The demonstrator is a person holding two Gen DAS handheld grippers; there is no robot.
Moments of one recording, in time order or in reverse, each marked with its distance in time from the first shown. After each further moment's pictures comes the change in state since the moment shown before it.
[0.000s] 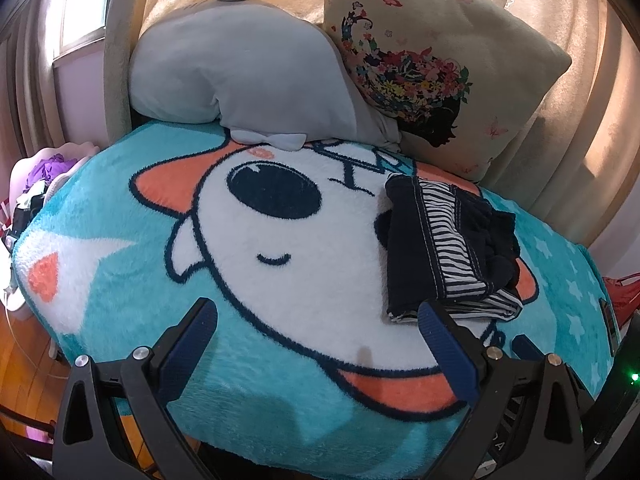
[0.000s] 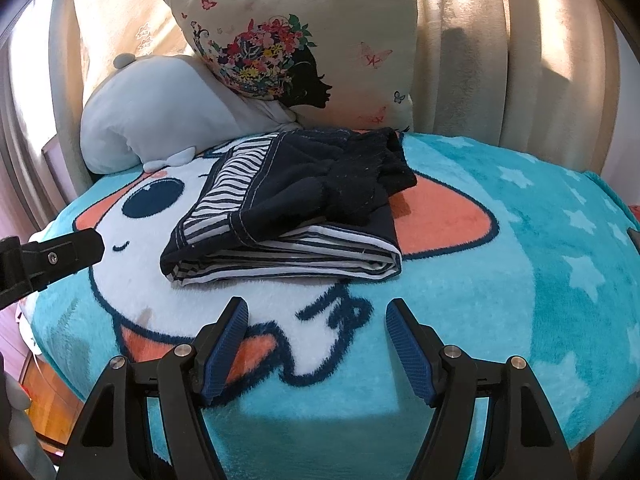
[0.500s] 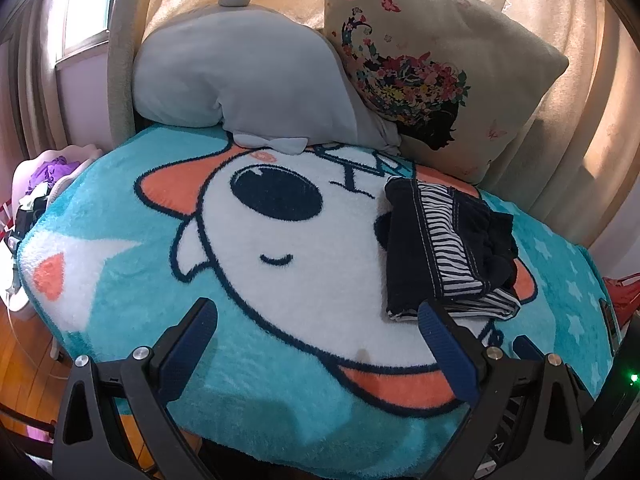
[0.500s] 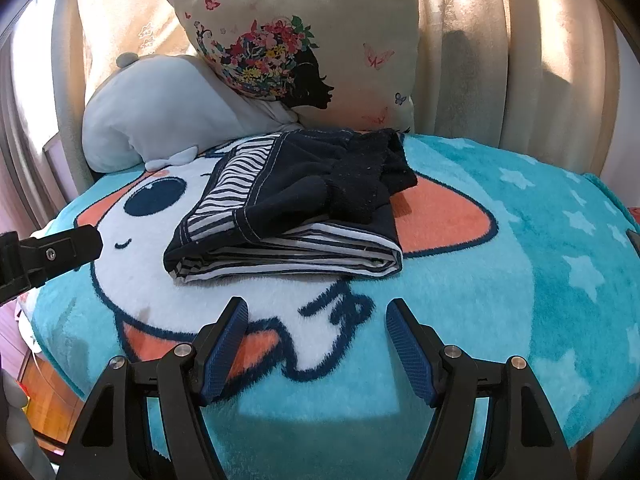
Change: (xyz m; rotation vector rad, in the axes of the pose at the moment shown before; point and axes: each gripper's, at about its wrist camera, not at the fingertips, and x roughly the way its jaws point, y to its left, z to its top) left arm -0.009 -0.001 0.000 0.002 -0.015 0.005; right arm -0.004 0.000 -0.002 -0.003 -0.010 0.000
